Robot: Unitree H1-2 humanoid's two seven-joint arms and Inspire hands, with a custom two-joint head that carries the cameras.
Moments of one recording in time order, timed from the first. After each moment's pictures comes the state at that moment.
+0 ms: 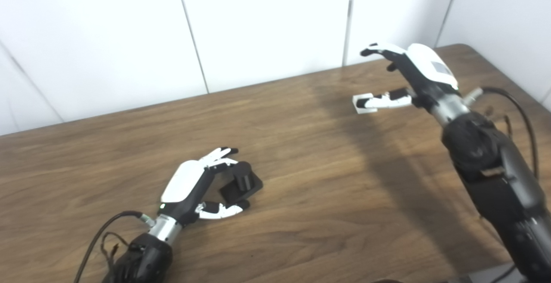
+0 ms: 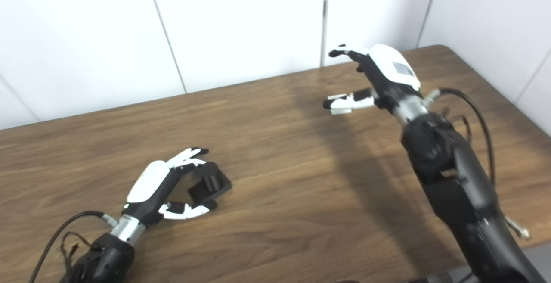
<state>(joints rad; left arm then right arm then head) -0.29 0.29 -0.38 0.28 0.60 -0.33 0.02 -0.37 -0.55 0.03 -0.09 -0.62 0.19 0.19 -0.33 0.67</state>
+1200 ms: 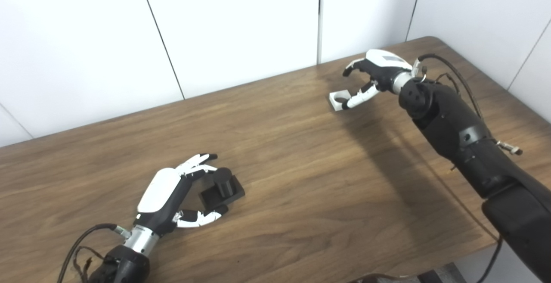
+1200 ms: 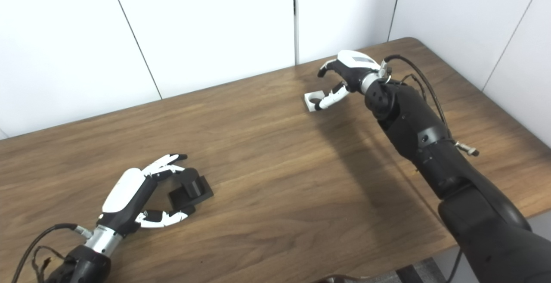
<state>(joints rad) -0.31 0.31 -0.37 0.32 0.60 -0.40 0.03 -0.62 -0.61 0.21 0.43 -0.67 0.22 0.30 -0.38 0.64</state>
